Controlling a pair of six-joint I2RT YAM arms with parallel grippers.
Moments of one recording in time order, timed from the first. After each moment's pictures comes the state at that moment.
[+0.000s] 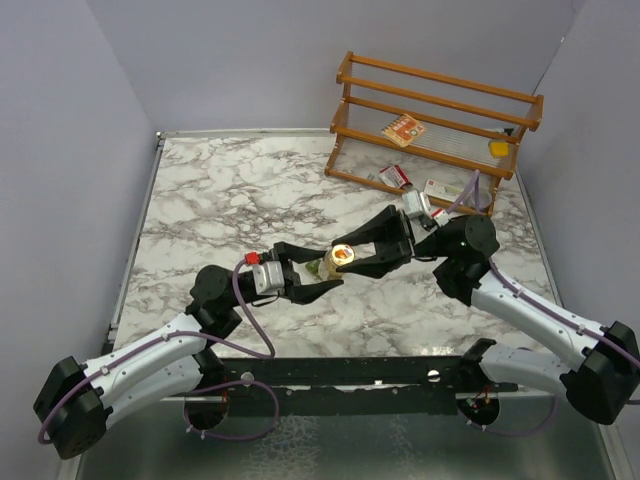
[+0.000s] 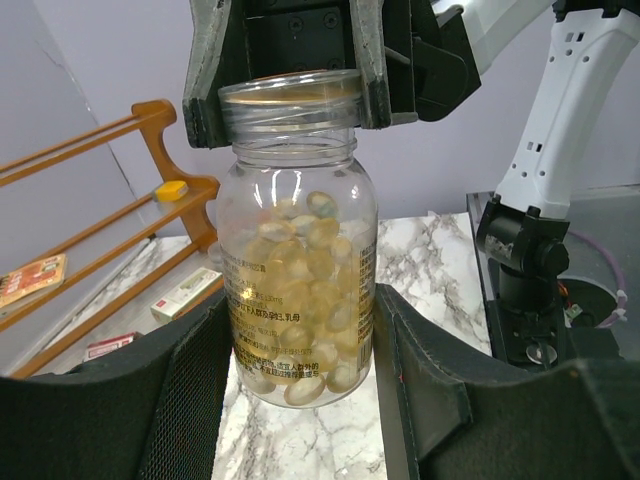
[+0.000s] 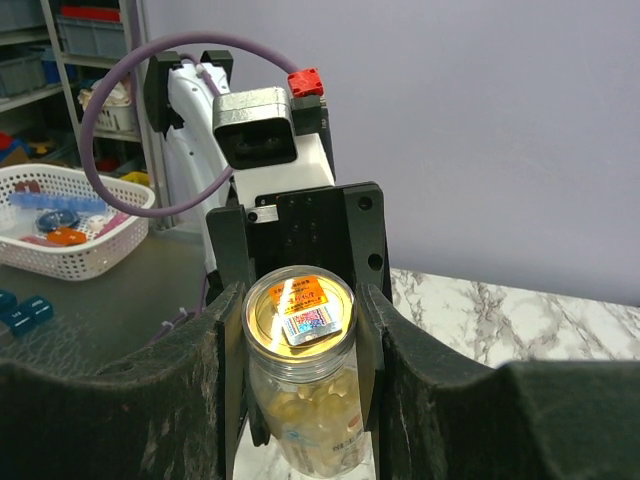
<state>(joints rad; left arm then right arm) -0.83 0.81 0.39 0.79 0.58 0.01 0.71 1.09 0.76 0.84 -0.98 0.32</state>
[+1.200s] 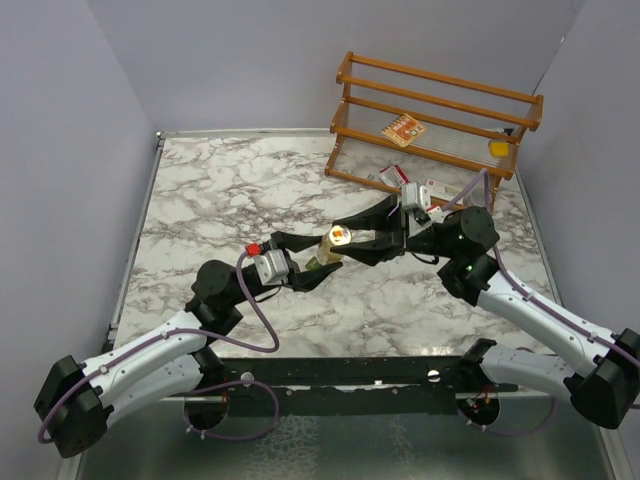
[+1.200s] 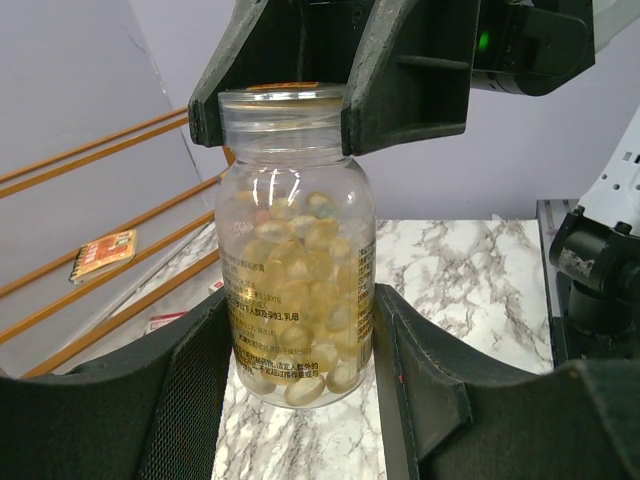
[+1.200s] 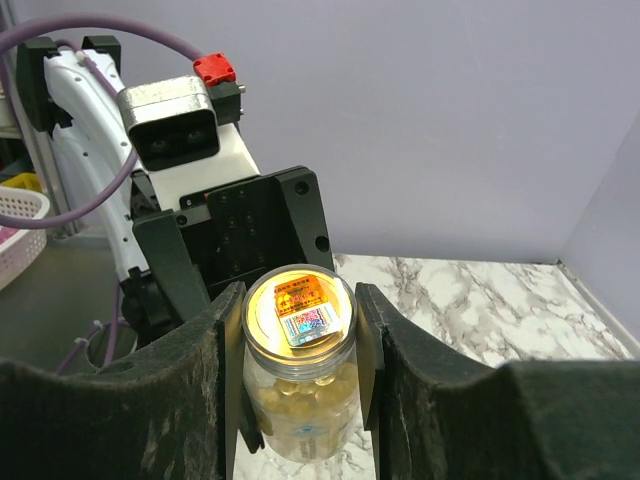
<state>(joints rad) -0.82 0.82 0.44 0.75 0.45 0.06 0.73 1.05 0.83 0.60 -0.78 0.12</state>
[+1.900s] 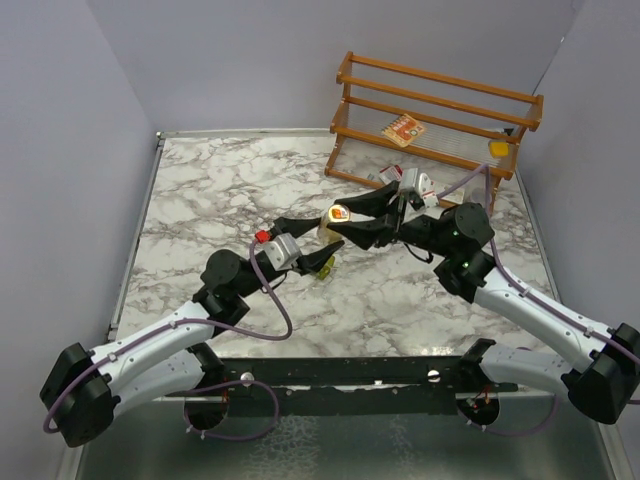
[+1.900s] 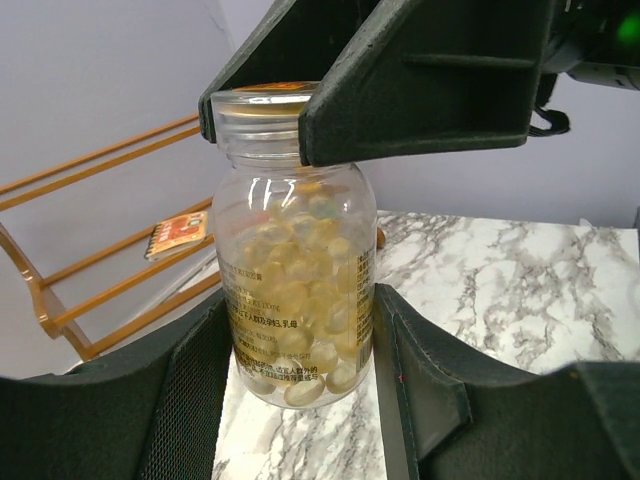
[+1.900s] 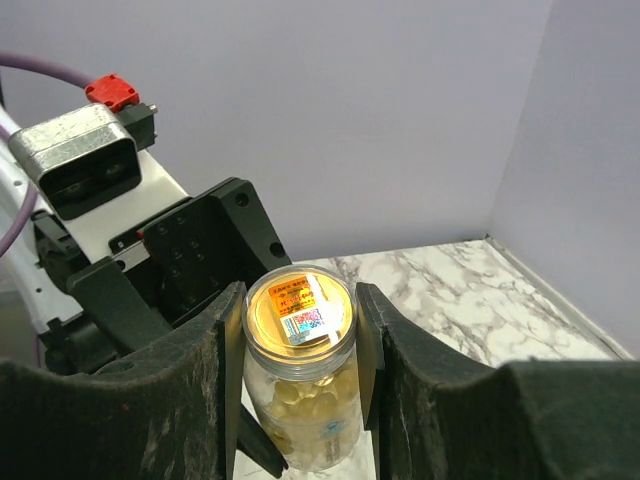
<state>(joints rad) -0.82 0.90 0.49 0.75 0.30 0.13 0.74 1.08 0.85 0.59 -0.58 0.12</state>
